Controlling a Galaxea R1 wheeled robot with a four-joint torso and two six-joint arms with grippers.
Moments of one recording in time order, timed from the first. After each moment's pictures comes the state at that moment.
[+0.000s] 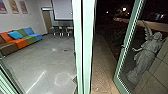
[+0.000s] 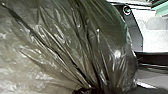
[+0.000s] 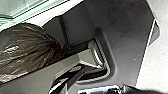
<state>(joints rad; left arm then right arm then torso) 1.45 3.04 -2.69 -0.15 0.00 0.28 -1.50 2.86 -2.36 -0.82 -0.03 1.07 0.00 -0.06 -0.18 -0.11</state>
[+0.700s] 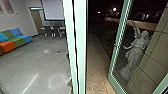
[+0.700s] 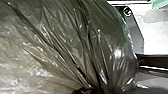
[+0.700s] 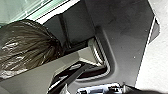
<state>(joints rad) 1.44 3.04 -2.69 -0.15 0.00 0.28 -1.51 2.86 -2.36 -0.82 -0.03 1.07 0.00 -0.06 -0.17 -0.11</state>
